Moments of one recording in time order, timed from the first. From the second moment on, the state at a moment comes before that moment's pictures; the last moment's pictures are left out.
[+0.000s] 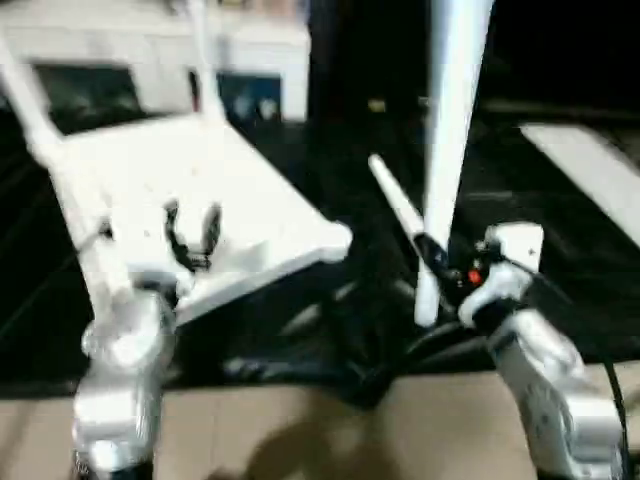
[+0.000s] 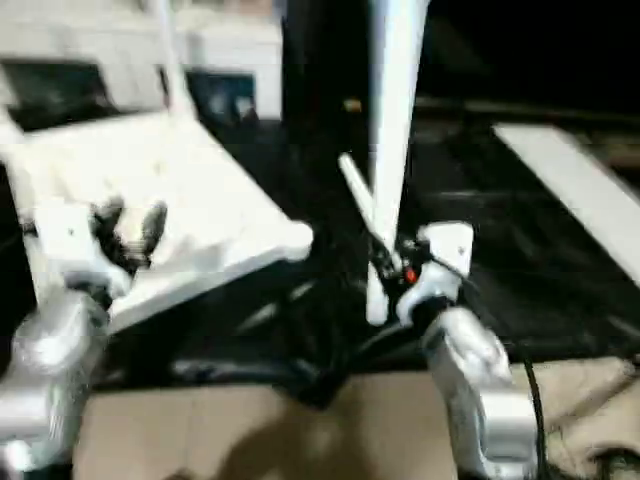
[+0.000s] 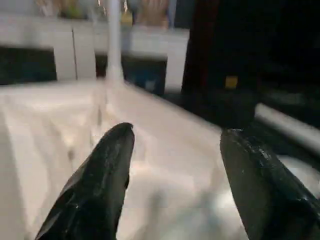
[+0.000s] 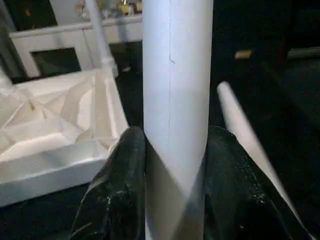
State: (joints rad) left arm -0.05 0.11 0.11 -0.19 -0.12 0.26 -0.15; right arm -0.04 -0.13 -0.07 -0.27 0.31 0.45 0.27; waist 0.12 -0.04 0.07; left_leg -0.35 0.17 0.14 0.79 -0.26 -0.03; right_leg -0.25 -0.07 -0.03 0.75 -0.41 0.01
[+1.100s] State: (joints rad) left arm -0.16 0.18 0.03 -0.10 -0.18 0.28 -0.39; right arm -0.10 -0.12 -0.02 -0.19 0.34 0.41 0.37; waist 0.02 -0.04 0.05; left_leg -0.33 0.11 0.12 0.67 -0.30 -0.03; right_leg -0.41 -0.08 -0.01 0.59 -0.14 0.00
